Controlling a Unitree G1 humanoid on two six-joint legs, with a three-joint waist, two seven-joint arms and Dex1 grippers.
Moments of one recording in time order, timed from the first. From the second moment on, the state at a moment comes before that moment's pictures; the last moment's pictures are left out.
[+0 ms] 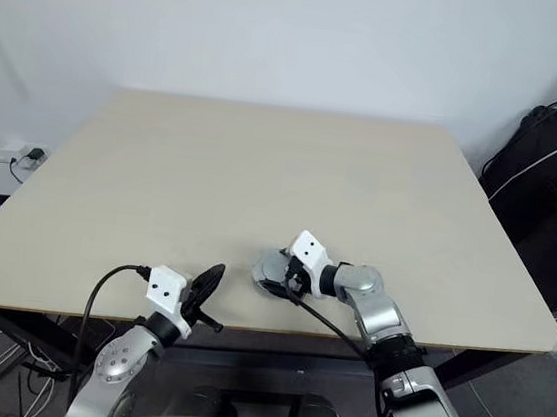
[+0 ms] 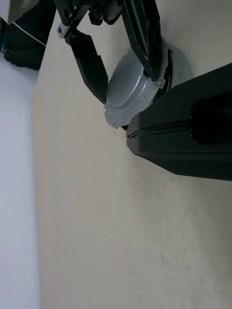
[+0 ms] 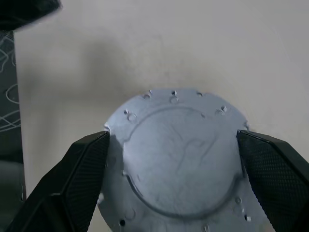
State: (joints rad) left arm 0.33 0.14 -0.17 -0.19 -0.09 -0.08 -0.34; right arm -0.38 -0.30 0.32 0.40 0.06 0.16 0.89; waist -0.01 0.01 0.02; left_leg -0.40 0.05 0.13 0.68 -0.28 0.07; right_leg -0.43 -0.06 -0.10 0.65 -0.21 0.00
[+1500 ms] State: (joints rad) left arm 0.32 0.14 -0.19 -0.19 -0.10 -0.05 -0.34; right arm -0.42 -0.32 0.34 0.42 0.01 0.15 0.90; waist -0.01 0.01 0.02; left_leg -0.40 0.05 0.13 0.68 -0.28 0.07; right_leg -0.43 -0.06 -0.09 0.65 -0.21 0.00
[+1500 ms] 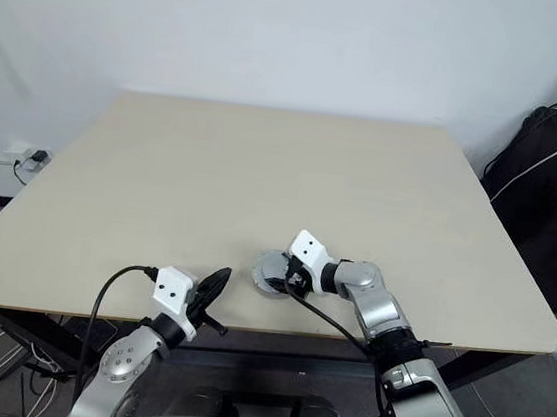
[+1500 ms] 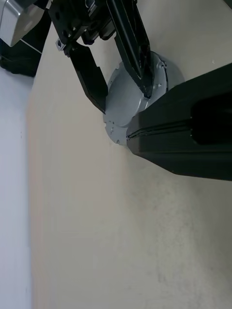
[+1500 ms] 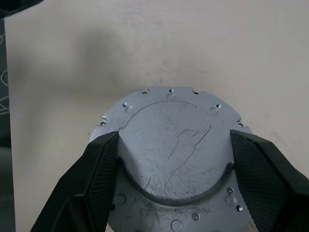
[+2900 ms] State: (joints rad) left arm 0.12 0.12 -0.17 -0.13 -0.08 0.10 -0.27; right arm -0.45 -0.33 0.36 0.46 -0.01 0.13 0.91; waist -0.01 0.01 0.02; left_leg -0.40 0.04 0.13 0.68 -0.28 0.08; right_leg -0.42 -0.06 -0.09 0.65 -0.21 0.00
